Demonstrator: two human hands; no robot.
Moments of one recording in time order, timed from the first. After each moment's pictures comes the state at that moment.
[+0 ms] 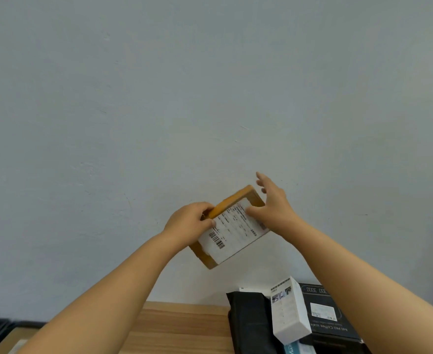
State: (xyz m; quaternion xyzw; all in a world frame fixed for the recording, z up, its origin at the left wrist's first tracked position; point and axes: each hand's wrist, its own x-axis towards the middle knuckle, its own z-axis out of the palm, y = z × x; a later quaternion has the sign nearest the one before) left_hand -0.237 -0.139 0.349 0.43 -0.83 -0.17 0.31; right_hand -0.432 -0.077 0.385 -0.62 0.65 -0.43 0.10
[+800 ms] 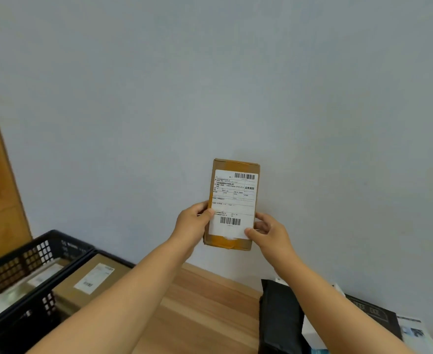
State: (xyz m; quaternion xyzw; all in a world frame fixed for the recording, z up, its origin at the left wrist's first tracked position) left_hand -0.204 -0.092 0.302 0.51 -0.52 -0.43 0.53; right_hand -0.385 -0.084 0.295 -0.60 0.54 -0.46 0.36
